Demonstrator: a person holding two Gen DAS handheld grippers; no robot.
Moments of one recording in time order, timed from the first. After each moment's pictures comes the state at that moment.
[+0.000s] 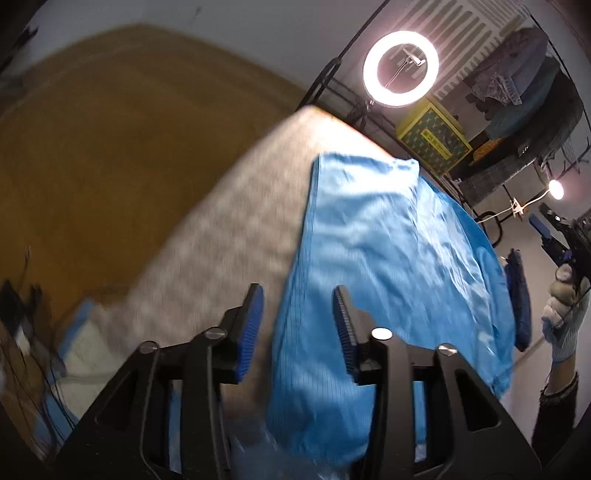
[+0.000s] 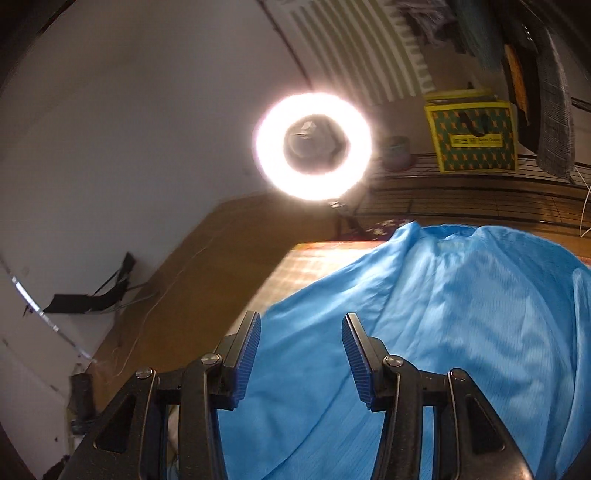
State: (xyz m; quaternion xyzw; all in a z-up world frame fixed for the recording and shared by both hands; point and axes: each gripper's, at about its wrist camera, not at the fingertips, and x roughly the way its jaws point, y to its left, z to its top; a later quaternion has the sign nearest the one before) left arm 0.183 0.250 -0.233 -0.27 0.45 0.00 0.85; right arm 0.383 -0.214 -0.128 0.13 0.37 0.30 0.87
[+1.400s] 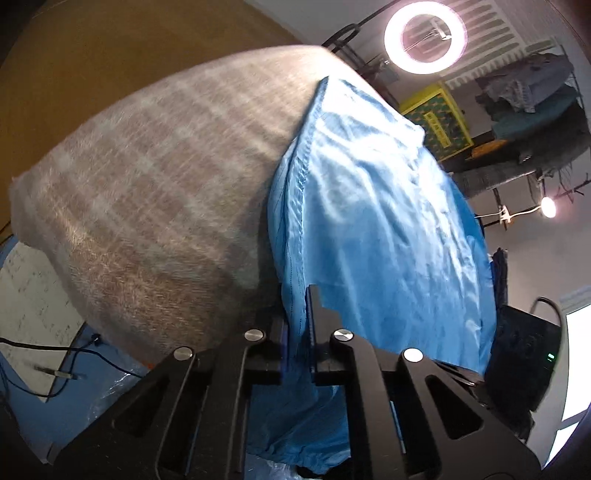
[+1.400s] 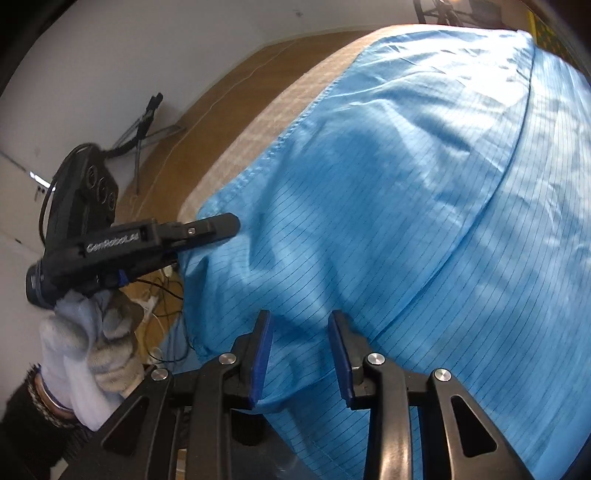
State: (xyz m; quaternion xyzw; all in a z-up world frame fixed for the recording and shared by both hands) left arm 0.166 0.199 -0.325 -0.37 0.47 -0.04 0.80; right arm 0.212 -0.050 -0.350 0.02 0.58 0.39 0.72
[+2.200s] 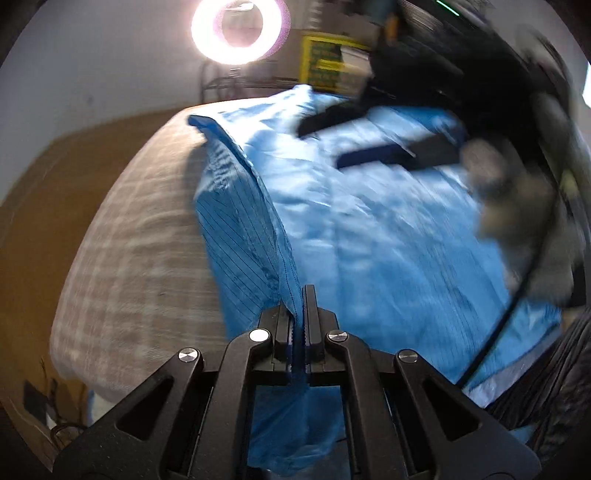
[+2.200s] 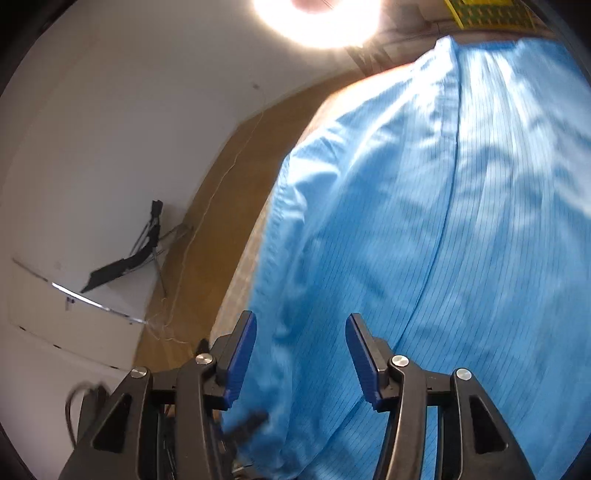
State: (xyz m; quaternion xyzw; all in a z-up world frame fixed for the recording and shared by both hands) left arm 0.156 0.031 -0.273 0.01 0.42 -0.10 0.90; right arm 0.299 -0.124 -0.286 0.18 0.52 0.34 0.76
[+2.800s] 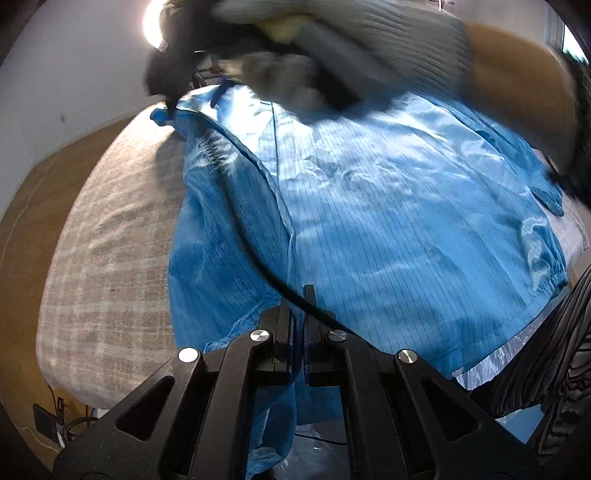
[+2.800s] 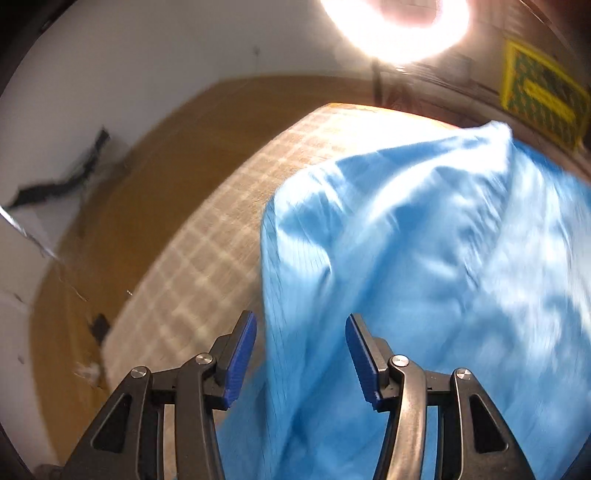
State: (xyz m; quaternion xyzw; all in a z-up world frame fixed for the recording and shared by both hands) left arm 0.157 -0.010 -0.296 0.05 0.45 -0.14 0.88; right arm 0.405 -0.014 -0.281 -0.07 0.52 0.29 0.80
